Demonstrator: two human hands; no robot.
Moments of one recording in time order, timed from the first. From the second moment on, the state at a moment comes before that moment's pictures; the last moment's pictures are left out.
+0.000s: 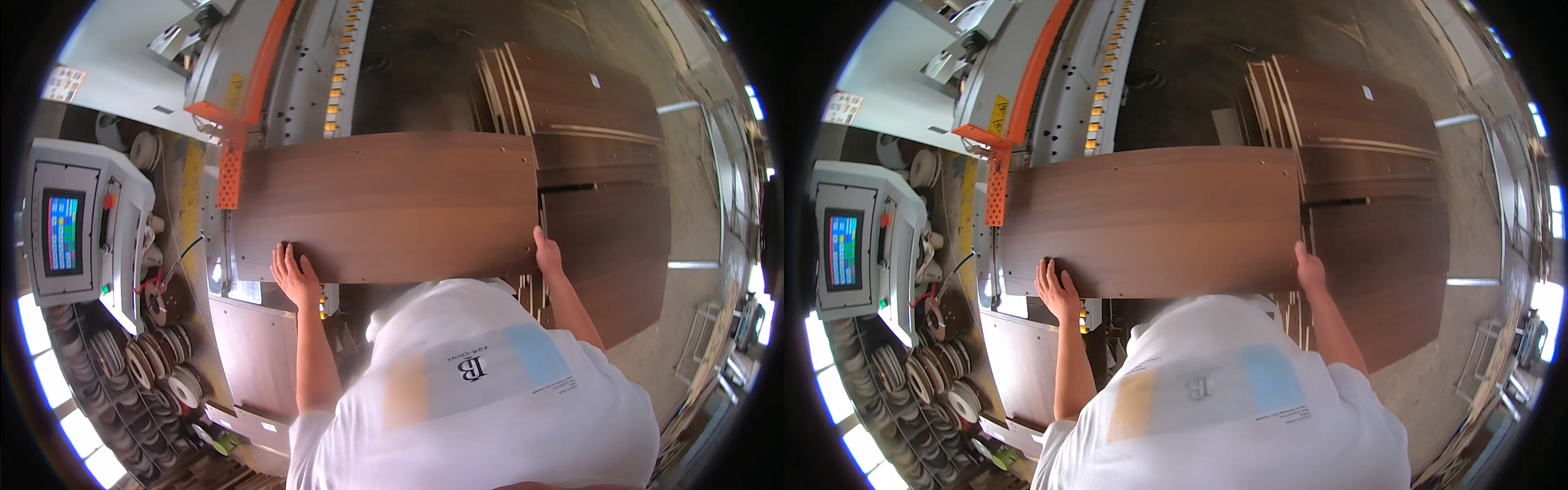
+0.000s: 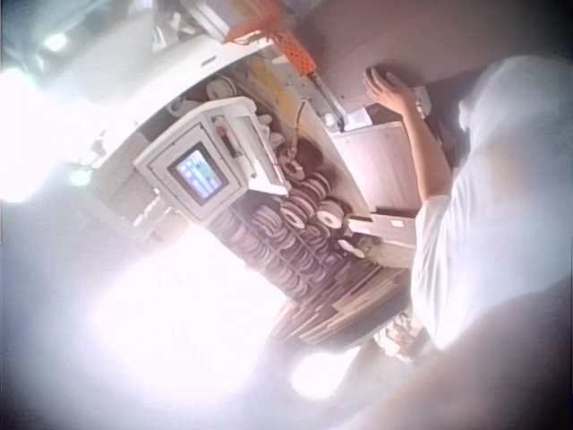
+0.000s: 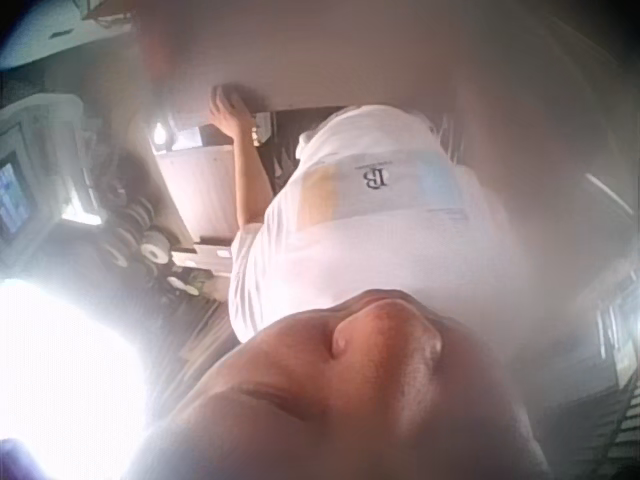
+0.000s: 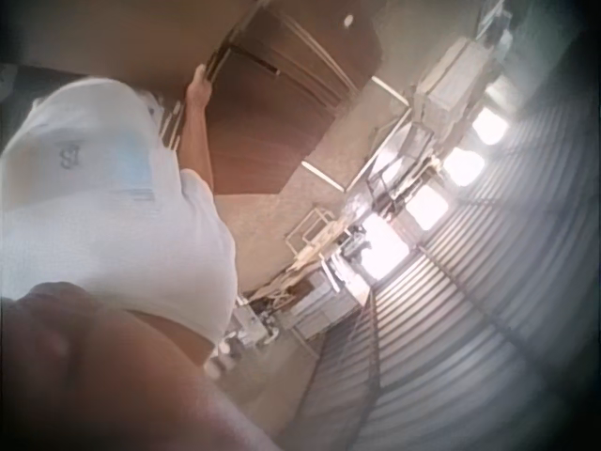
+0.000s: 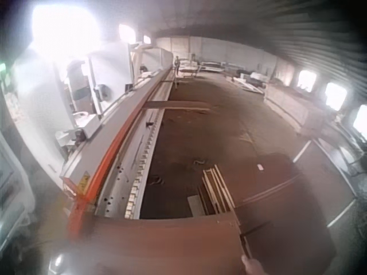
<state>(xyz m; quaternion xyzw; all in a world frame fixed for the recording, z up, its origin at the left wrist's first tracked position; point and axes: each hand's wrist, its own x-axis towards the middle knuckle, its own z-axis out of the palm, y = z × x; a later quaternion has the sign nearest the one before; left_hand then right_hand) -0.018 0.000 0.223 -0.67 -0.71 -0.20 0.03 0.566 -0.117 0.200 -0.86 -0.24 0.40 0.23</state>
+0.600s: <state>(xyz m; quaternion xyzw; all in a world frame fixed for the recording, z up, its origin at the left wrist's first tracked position) -0.041 -0.057 0.175 -0.32 -0.77 -0.52 -0.21 0.489 -0.177 0.205 -0.85 -0.16 0.45 0.23</state>
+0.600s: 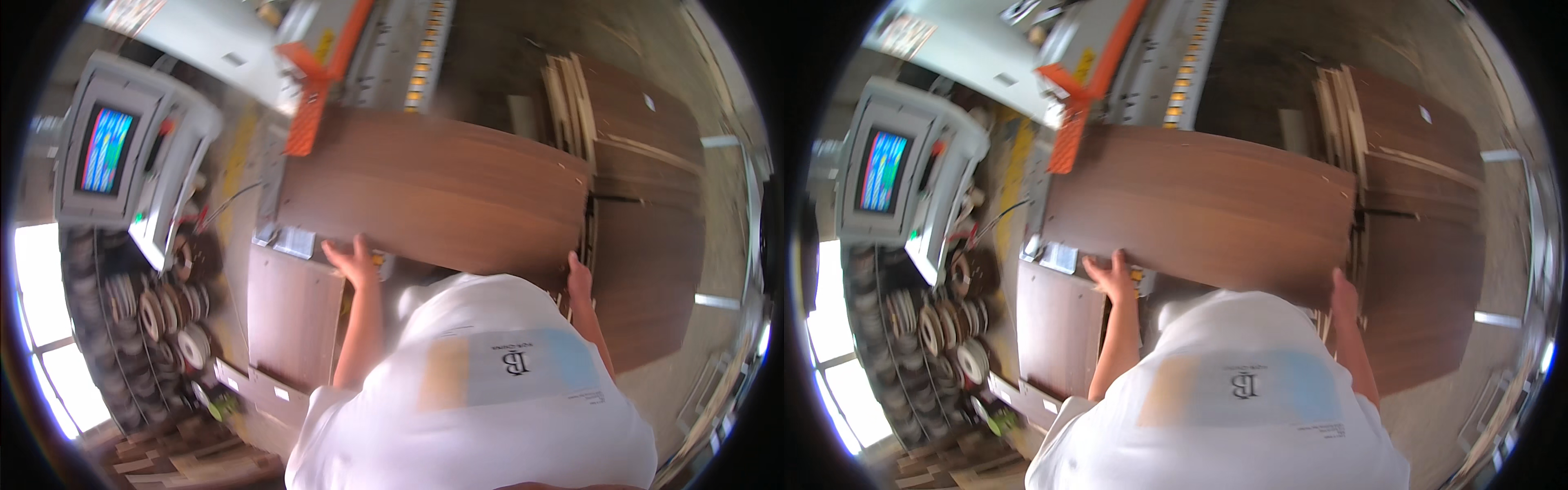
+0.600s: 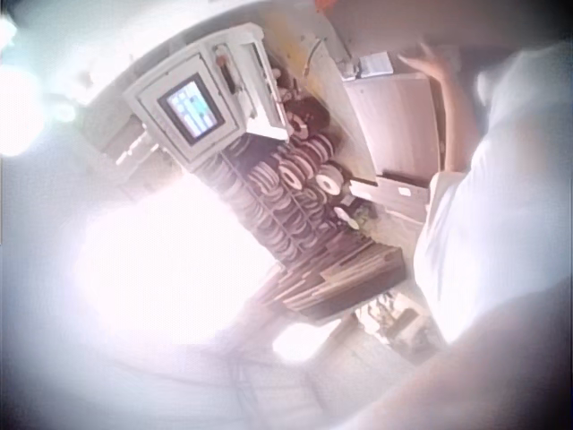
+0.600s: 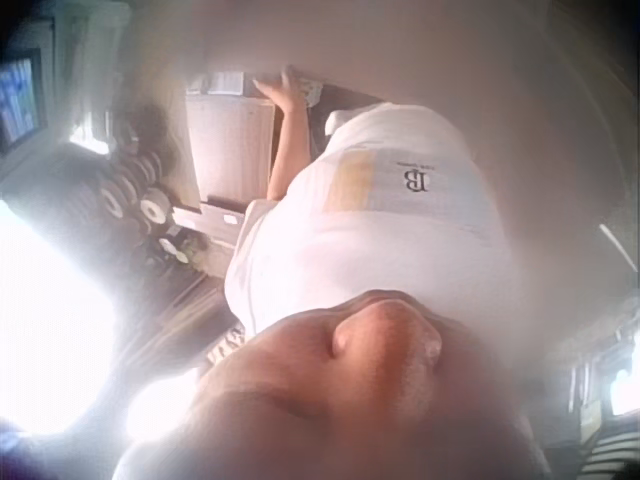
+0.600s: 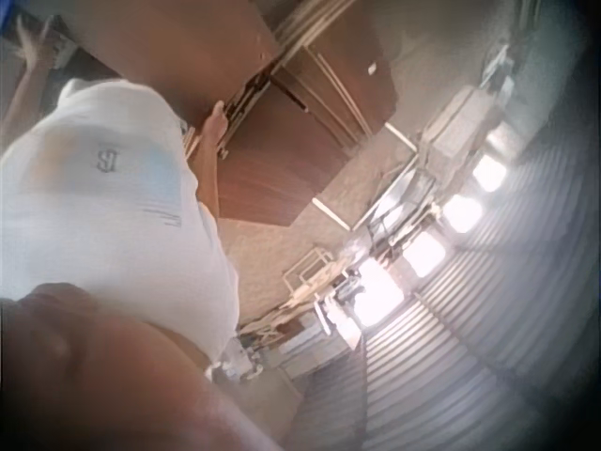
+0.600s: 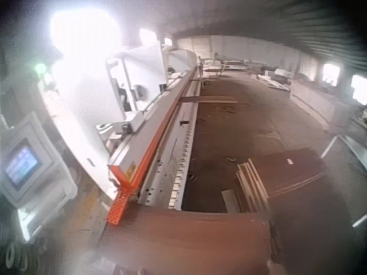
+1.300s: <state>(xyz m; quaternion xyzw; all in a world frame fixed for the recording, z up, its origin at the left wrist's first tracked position) 0.009 0.047 0.195 -0.14 -0.68 -0.59 -0.41 0.540 -0.086 0.174 -0.85 -0.21 0.37 0.30</state>
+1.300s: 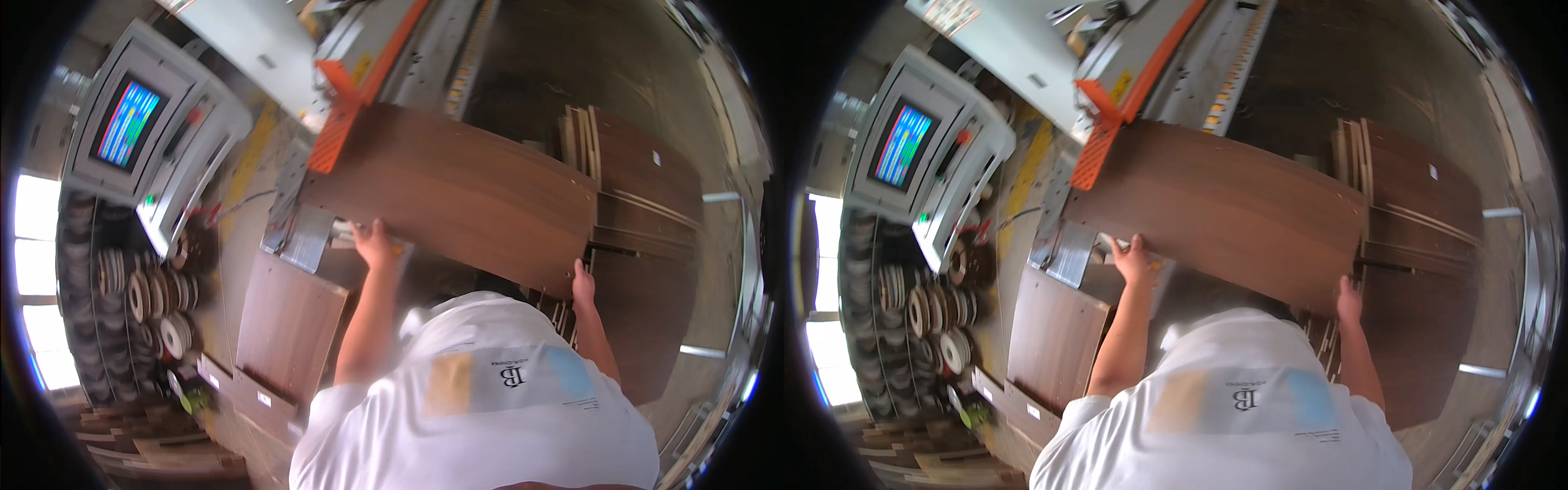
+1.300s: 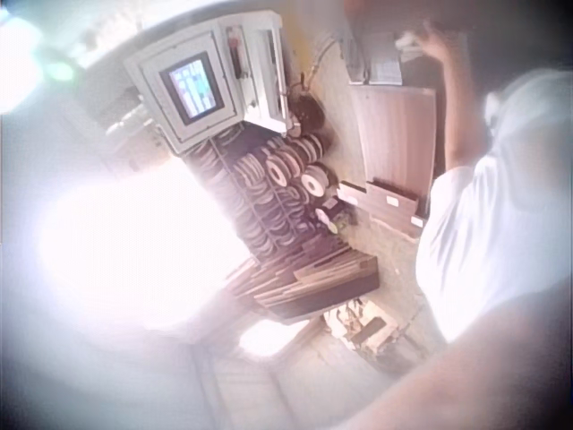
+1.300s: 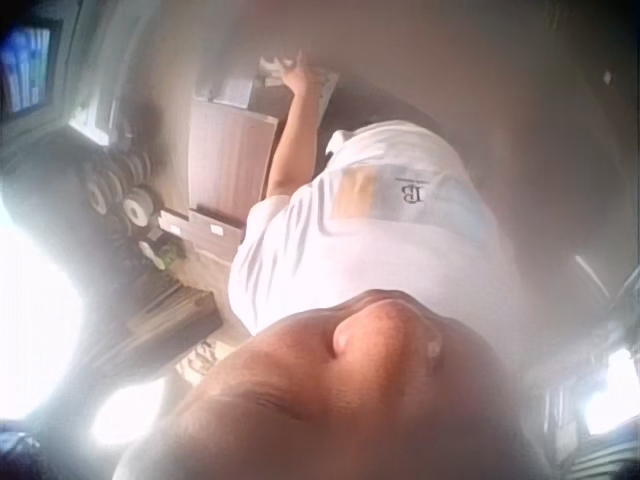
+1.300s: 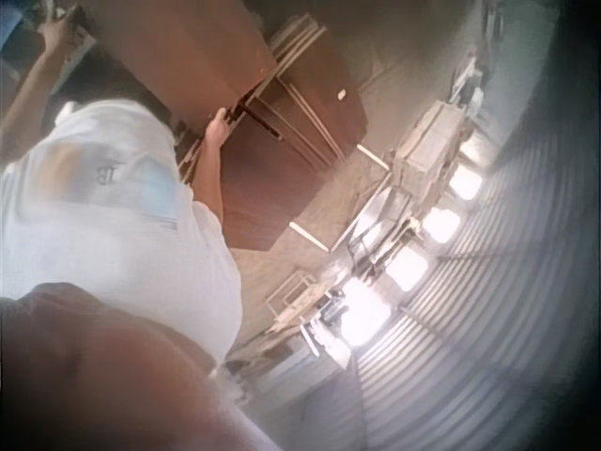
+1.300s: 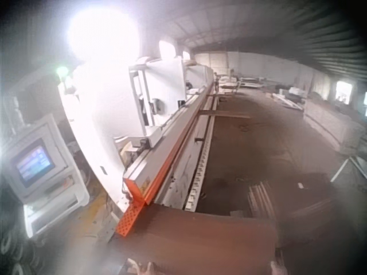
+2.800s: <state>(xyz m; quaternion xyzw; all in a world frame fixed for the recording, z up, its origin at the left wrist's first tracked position) 0.180 0.061 0.225 -0.63 -0.76 0.03 -0.15 0.799 0.174 0.156 -0.83 -0.54 0.13 -0.03</state>
